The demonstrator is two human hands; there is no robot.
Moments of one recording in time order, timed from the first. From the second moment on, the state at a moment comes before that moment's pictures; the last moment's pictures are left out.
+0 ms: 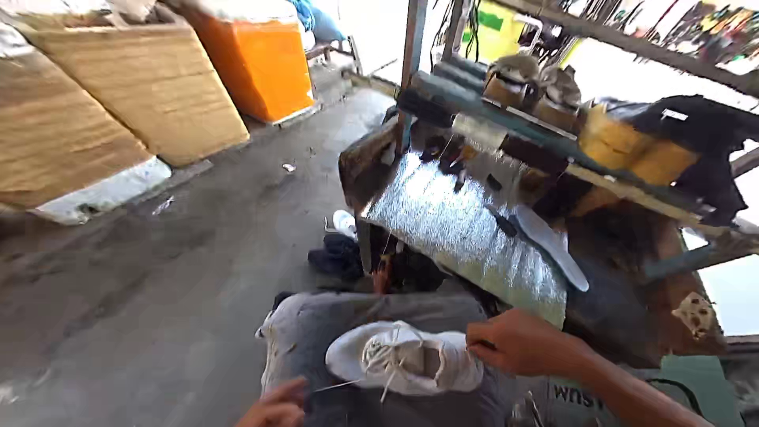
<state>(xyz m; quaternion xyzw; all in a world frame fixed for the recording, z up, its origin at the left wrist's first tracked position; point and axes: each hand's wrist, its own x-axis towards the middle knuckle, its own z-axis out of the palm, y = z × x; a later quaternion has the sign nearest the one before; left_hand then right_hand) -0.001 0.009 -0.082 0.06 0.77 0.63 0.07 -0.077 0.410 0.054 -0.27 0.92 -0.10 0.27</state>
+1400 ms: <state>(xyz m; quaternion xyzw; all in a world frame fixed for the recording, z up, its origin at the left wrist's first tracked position) -0.028 0.177 -0.062 -0.02 0.66 0.69 0.29 -0.039 0.388 0.024 -0.32 0.93 -0.04 0.20</state>
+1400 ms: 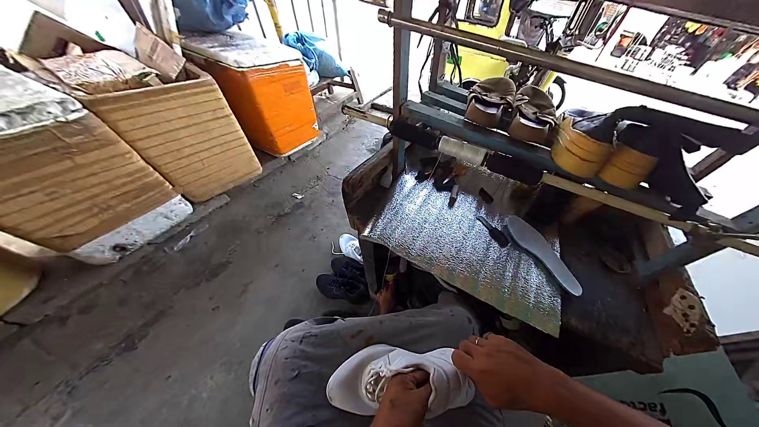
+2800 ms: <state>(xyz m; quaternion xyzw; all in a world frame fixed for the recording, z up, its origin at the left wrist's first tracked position) -0.031 0.166 -0.067 0.12 0.74 0.60 0.27 -0.019 0.415 -0.013 -0.16 0.94 -0.30 -0.01</state>
